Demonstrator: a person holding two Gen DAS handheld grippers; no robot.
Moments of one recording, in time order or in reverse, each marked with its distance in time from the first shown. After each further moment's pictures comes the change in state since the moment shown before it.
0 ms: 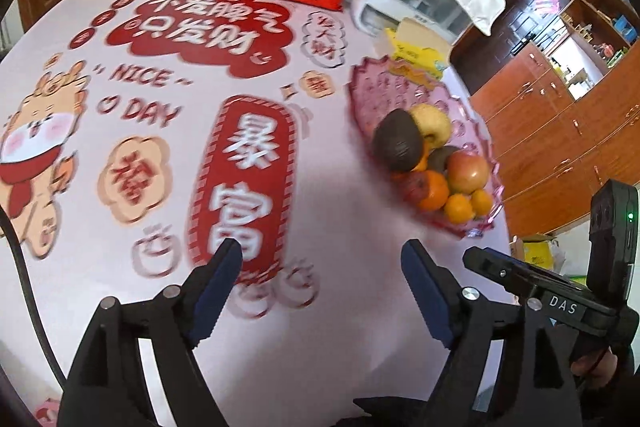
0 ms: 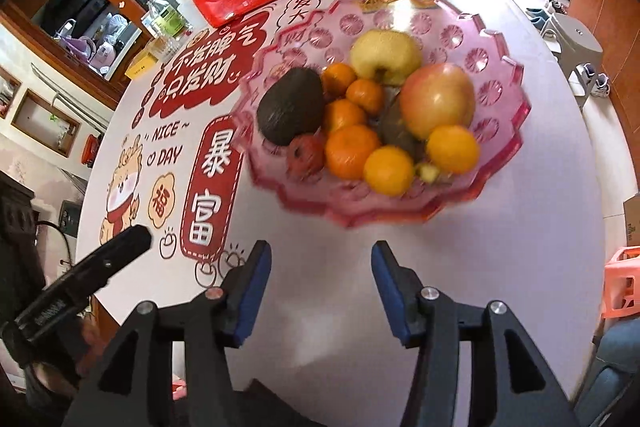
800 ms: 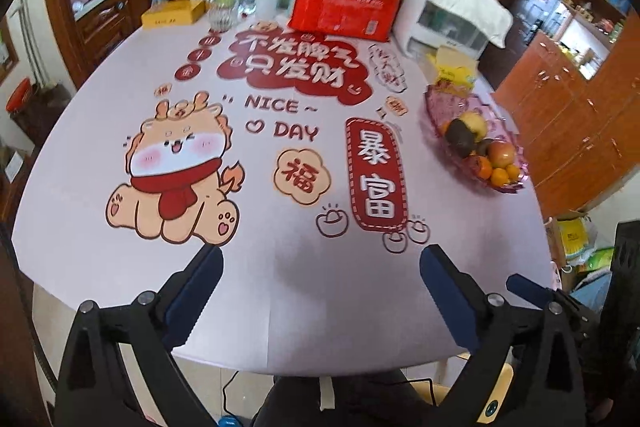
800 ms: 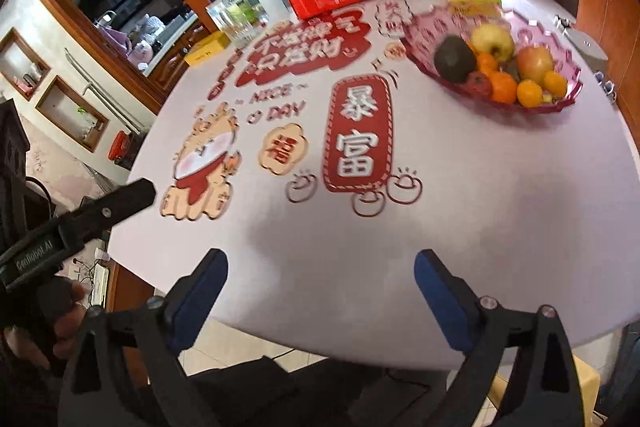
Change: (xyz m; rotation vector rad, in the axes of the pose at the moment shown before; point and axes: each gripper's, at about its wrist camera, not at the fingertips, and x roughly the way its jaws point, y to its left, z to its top) left arm -0.157 0.106 -0.031 0.114 -0.074 0.127; right arm -0.037 0.185 -0.115 -0.023 -0.126 0.048
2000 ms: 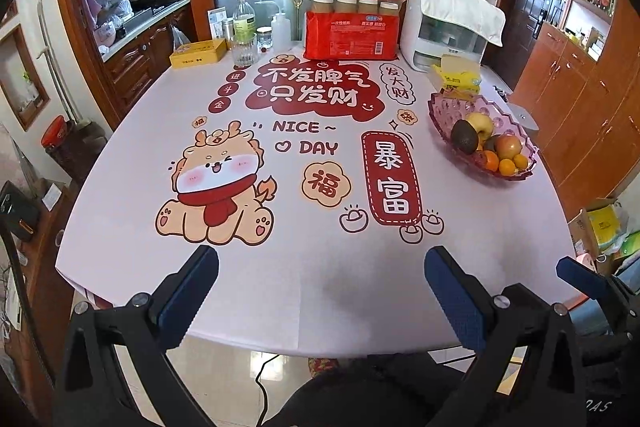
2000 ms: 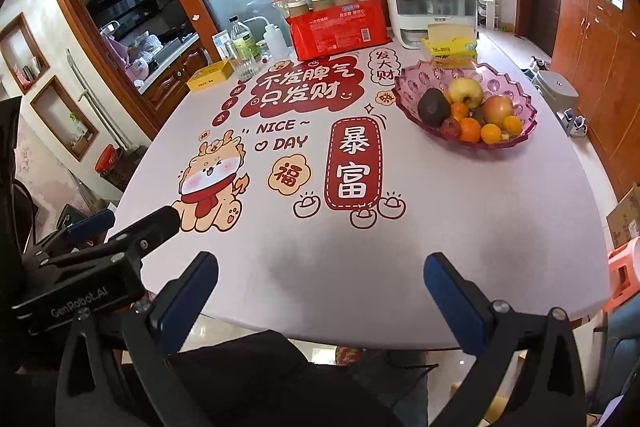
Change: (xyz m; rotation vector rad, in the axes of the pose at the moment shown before) left arm -0.052 -0.025 -0.031 0.077 -0.097 0.154; right arm -0.060 0.037 -0.024 -0.045 -0.129 -0.109
